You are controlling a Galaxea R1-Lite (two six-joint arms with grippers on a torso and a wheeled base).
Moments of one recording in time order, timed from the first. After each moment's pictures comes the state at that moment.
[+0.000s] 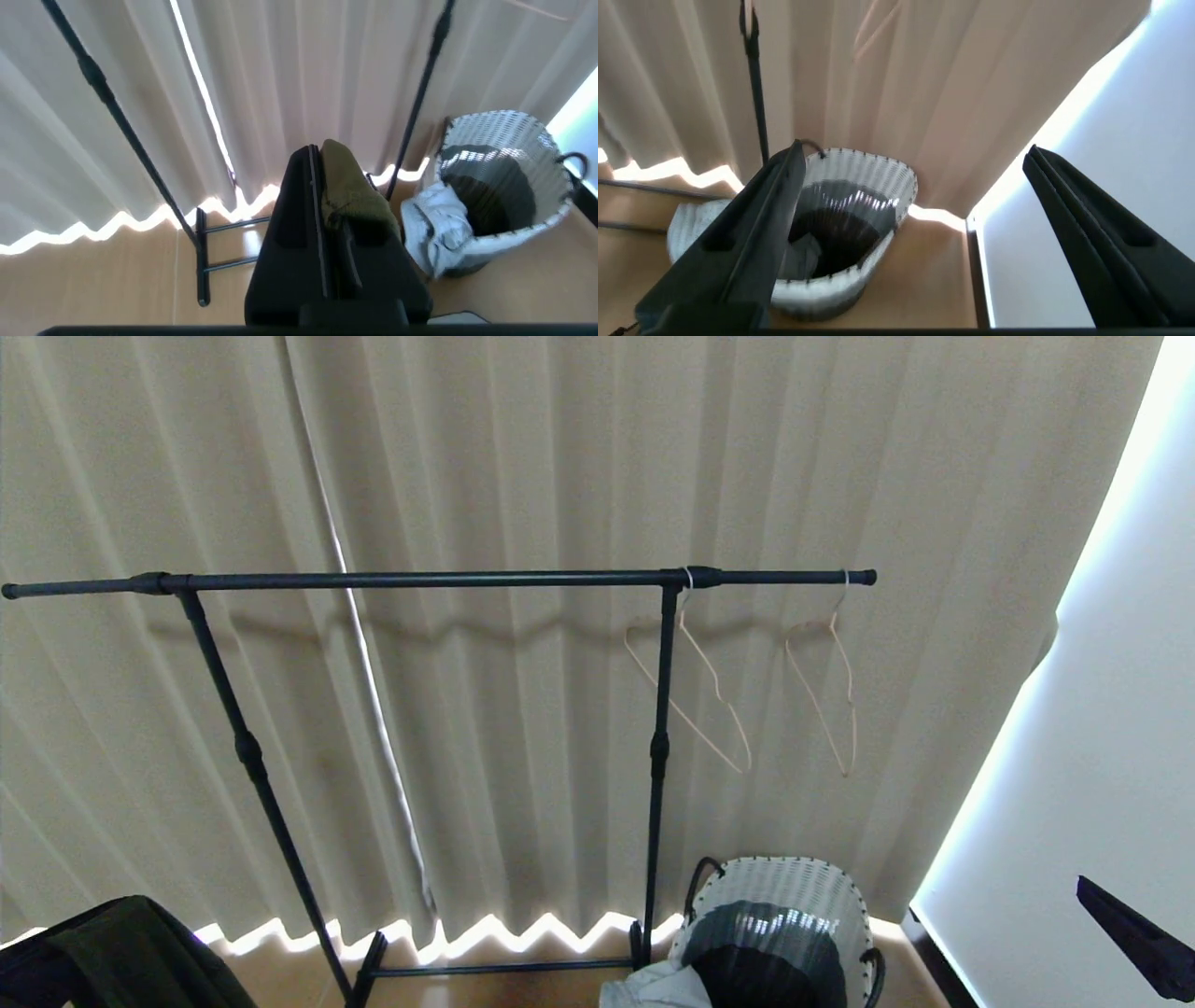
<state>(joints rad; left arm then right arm) -0.10 0.72 -0.27 -0.19 -0.06 0.07 -0.02 0.83 -0.17 -0.40 0.03 -0.19</state>
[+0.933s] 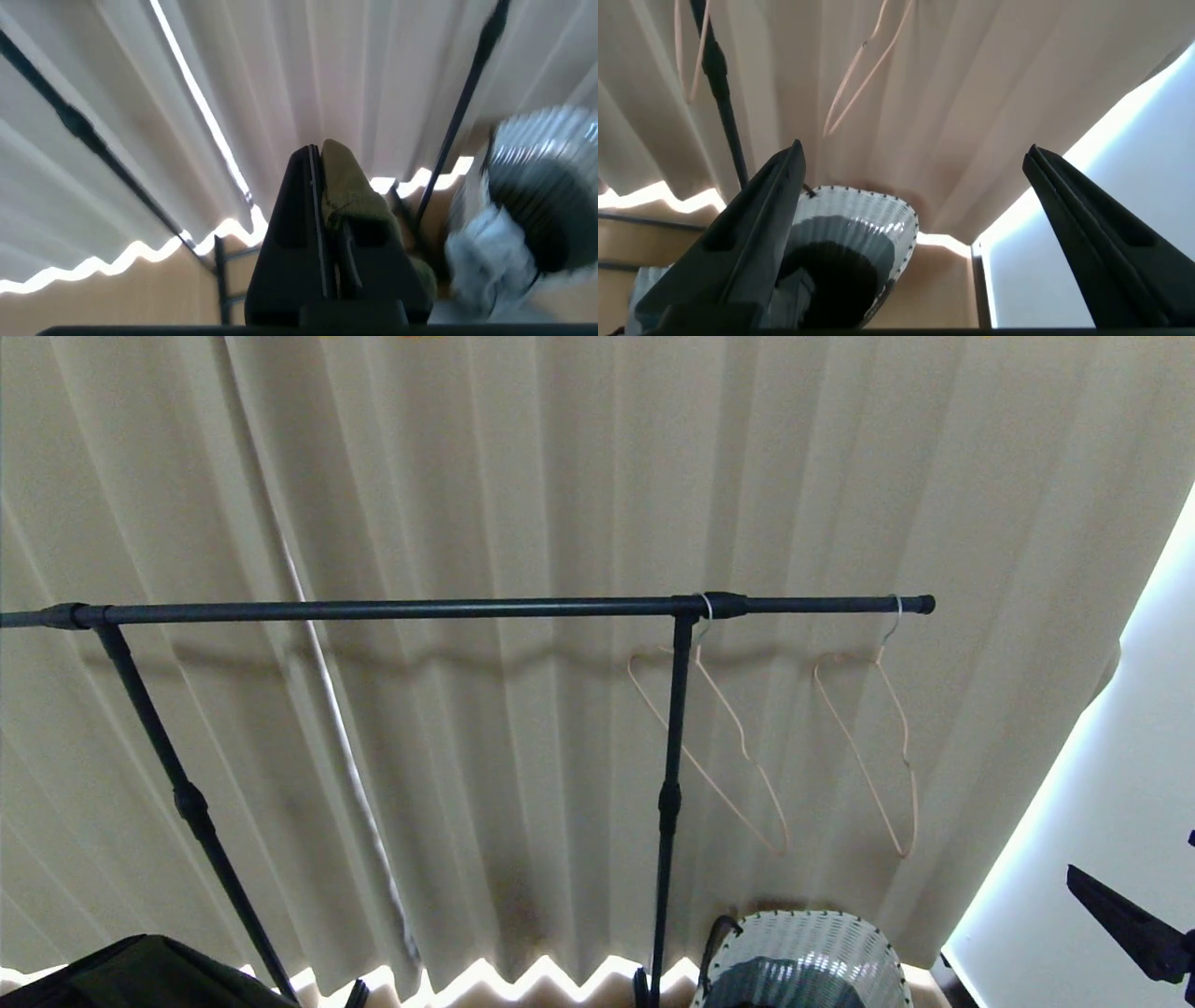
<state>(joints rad) -0.11 0.70 -0.19 -0.19 -0.06 0.18 -0.02 0.90 -0.22 -0.39 0.03 -0.18</state>
